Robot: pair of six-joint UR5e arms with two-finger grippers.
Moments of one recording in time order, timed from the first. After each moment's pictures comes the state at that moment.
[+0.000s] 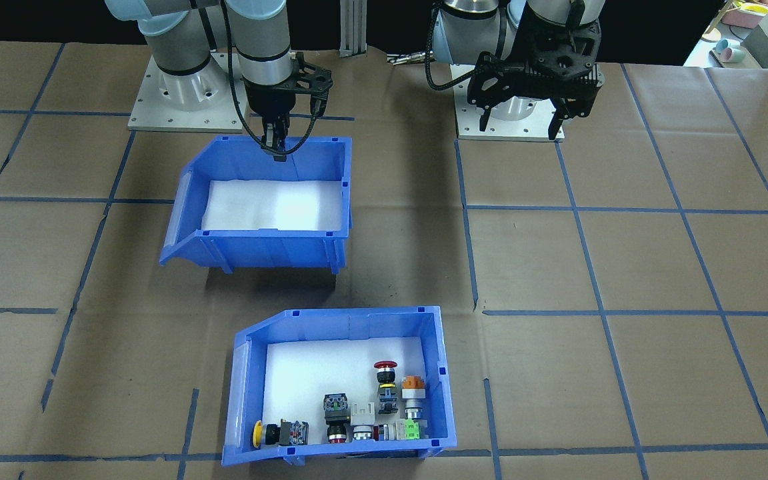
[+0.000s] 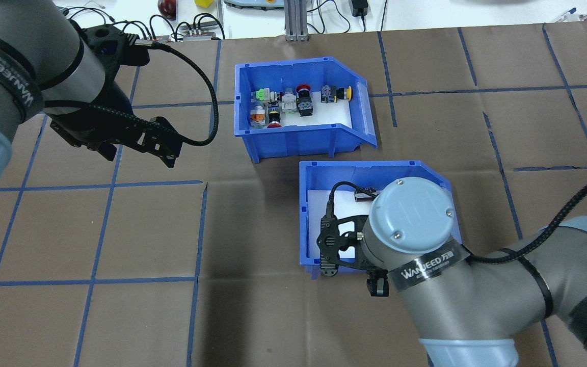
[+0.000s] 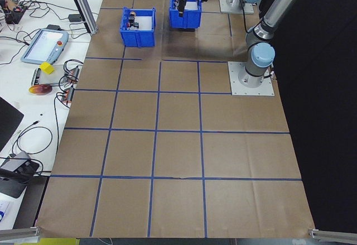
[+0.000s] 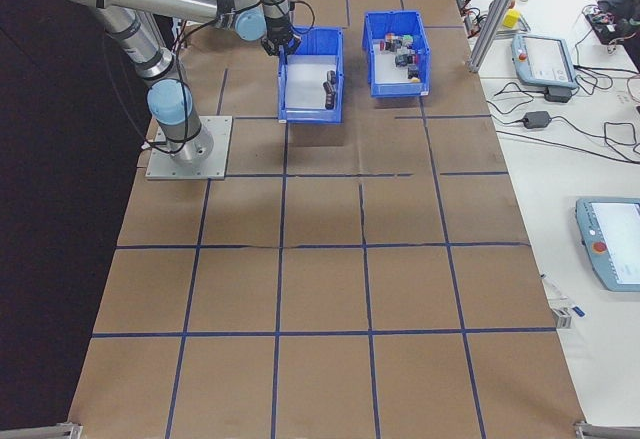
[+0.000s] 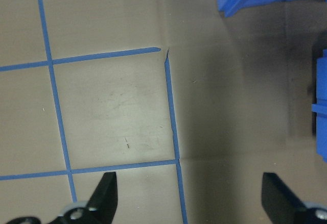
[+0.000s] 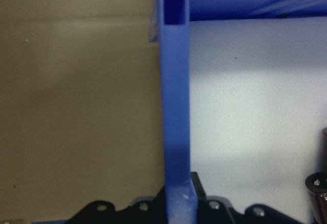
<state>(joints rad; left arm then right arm) -1.62 -1.40 -1.71 -1.56 1.59 0.13 1.97 -1.78 2.24 -2.09 -1.61 -1.13</state>
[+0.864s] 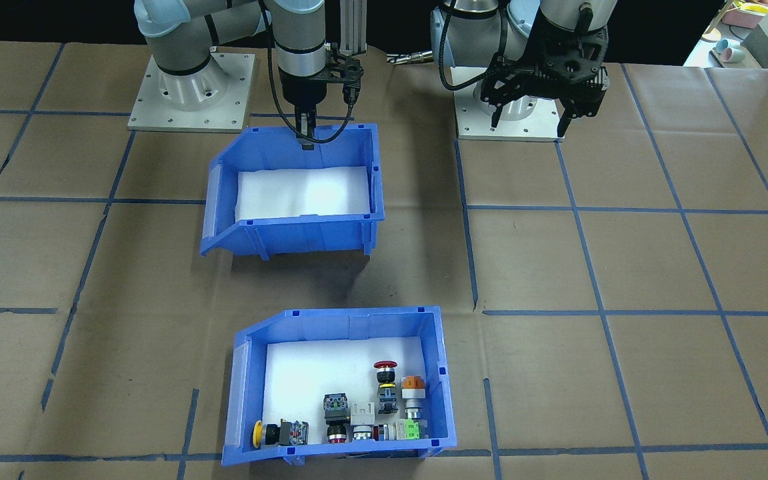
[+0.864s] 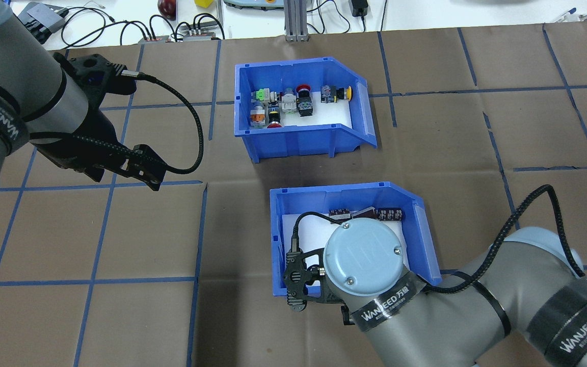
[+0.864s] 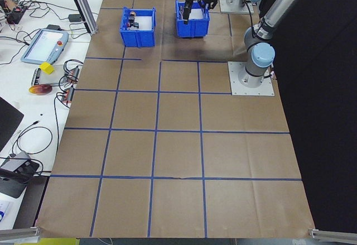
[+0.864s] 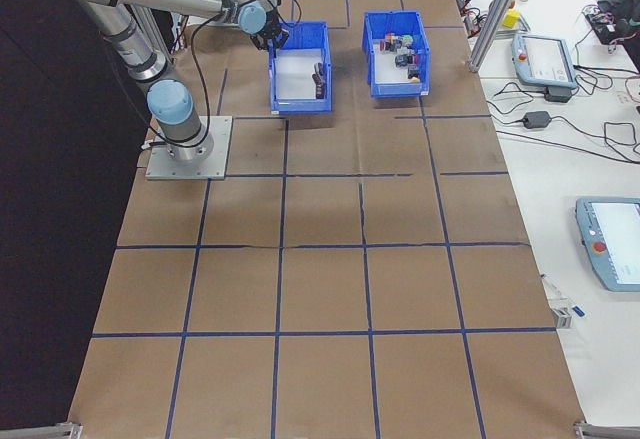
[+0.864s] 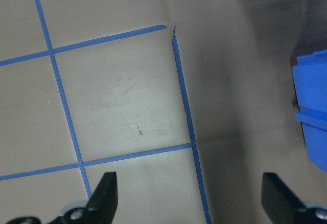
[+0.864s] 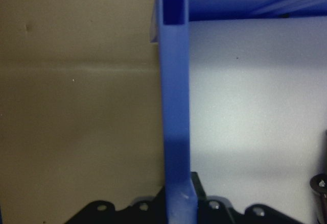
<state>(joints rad) -1.56 -1.34 -1.79 -1.55 1.59 0.20 2.11 -1.71 2.25 -2.13 -1.62 -1.05</state>
